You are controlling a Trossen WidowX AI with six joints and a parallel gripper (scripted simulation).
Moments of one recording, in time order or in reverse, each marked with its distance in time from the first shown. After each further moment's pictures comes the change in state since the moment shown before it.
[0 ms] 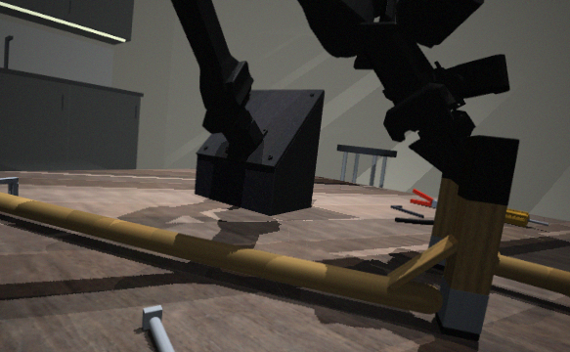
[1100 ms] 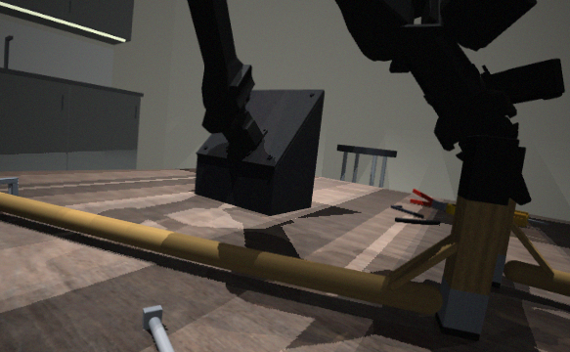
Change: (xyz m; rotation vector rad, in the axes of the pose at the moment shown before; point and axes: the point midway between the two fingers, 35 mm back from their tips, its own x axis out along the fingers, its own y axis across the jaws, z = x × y) arm 0.030 0.007 0.034 0.006 -0.002 -0.007
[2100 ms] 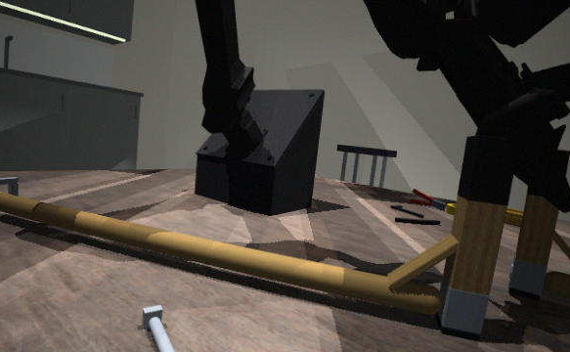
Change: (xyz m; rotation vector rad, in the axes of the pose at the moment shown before) arm 0.020 -0.004 0.028 0.002 -0.001 -0.003
